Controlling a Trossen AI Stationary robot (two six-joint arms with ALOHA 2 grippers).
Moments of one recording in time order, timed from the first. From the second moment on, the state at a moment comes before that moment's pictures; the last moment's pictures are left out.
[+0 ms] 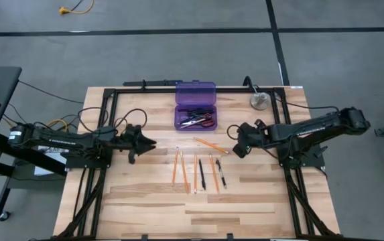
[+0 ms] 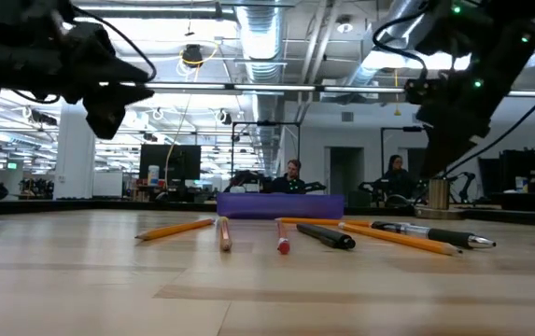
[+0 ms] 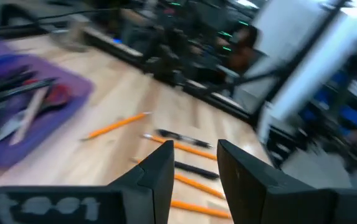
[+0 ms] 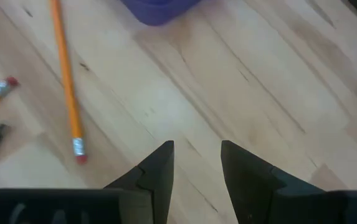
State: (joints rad) left arm 0.04 0.64 0.07 0.53 0.06 -0.48; right arm 0.07 1.19 0.61 -0.62 0.46 0.60
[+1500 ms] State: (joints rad) left arm -0.36 1.59 0.68 -0.05 -0.81 -1.16; right arm 0.43 1.22 0.44 -0.08 1.05 0.71
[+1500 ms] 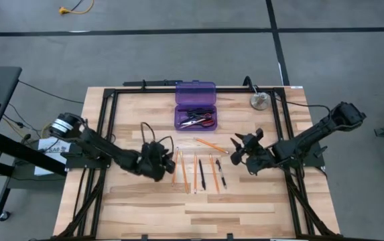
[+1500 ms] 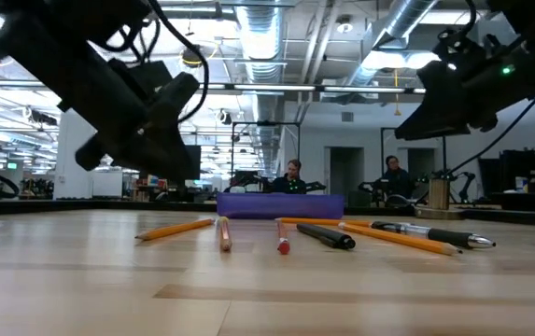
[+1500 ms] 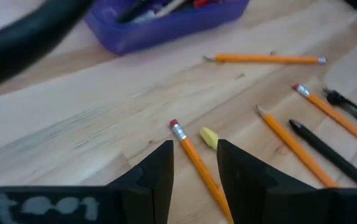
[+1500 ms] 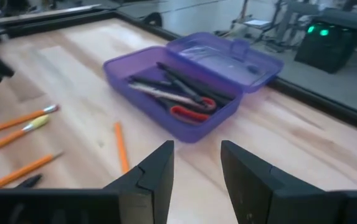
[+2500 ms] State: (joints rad) left arm -0.33 1.84 1.27 -0.82 -0.38 -1.32; right arm 0.54 1.22 0.44 -0.13 0.99 0.71
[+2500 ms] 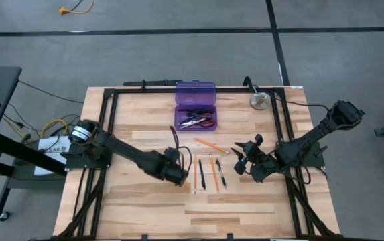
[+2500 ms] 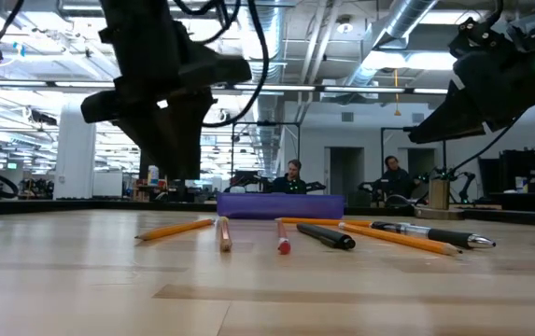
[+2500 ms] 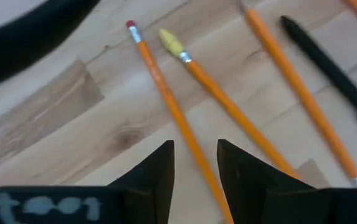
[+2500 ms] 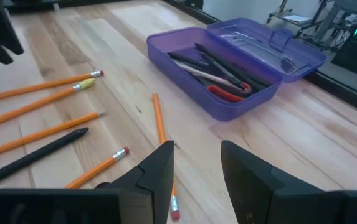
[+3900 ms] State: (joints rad) left arm -0.26 1.84 1.26 -0.81 -0.34 -1.33; right arm 0.54 1.22 0.44 -0.16 0.97 0.70
